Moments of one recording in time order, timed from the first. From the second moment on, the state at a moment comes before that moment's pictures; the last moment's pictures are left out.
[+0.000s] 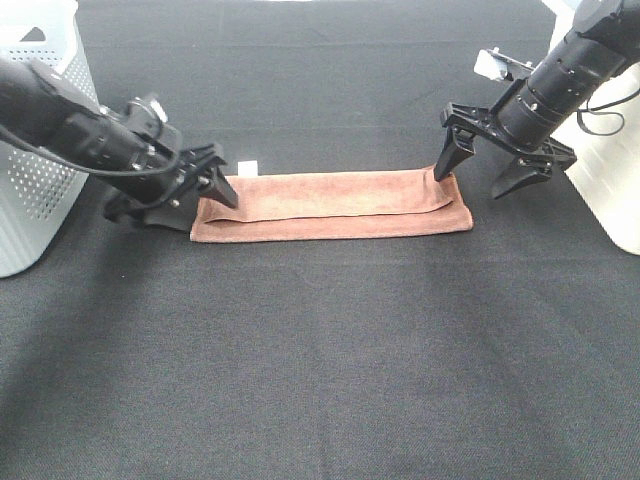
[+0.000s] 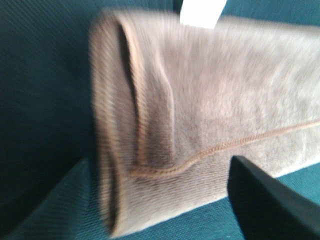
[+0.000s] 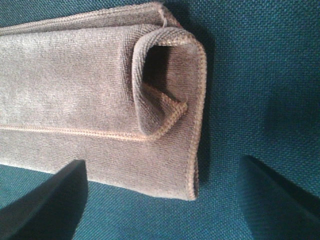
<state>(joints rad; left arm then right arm) -0.18 2.26 -1.45 -0.93 0.56 0.38 0.05 2.23 -1.66 0.41 0.88 -0.17</state>
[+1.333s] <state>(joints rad) -0.20 2.09 -1.56 -0.34 0.81 -0.07 0.05 2.23 -1.66 0.41 0.88 -0.17</state>
